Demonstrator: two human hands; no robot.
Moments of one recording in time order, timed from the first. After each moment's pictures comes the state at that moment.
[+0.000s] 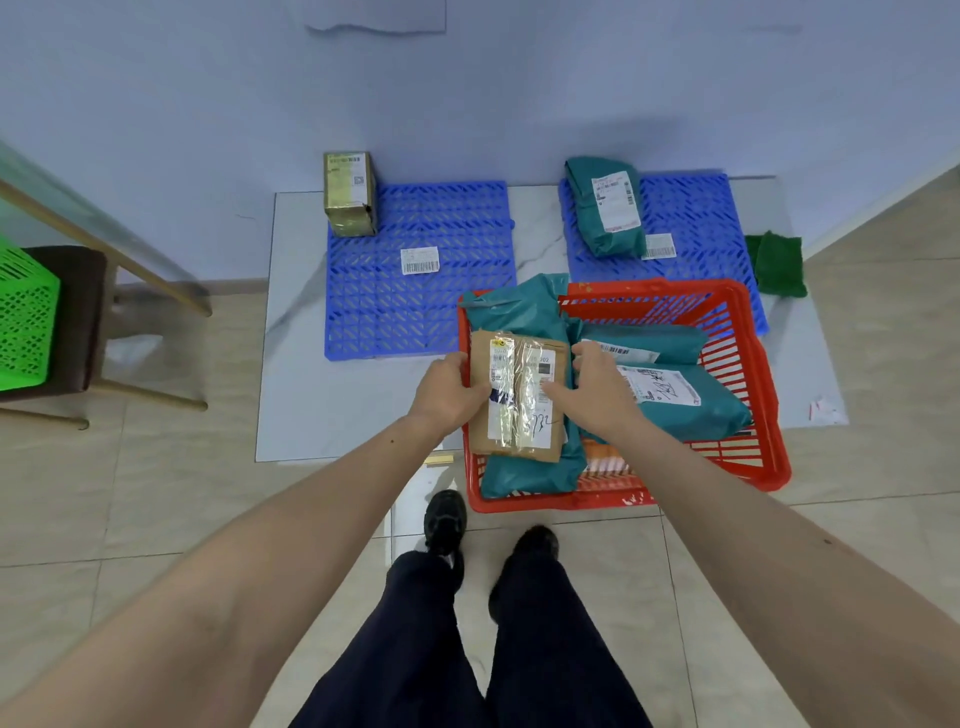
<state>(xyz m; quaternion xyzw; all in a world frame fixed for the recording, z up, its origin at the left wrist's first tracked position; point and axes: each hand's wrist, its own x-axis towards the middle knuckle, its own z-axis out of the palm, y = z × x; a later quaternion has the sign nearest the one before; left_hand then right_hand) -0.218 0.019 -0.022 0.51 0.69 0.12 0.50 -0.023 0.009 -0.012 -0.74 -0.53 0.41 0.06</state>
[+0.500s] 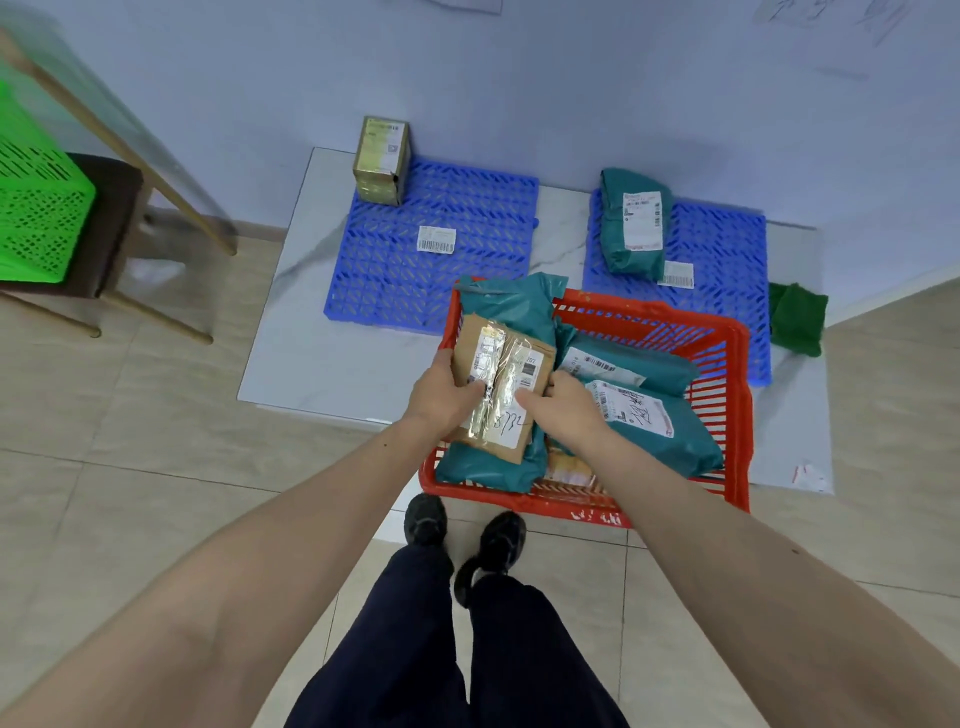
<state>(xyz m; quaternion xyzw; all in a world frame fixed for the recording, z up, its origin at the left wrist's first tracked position) -0.170 -0.011 -0.024 0.39 0.75 0.18 0.51 -0.003 0.010 -0.026 -0.69 -0.53 0.49 0.02</state>
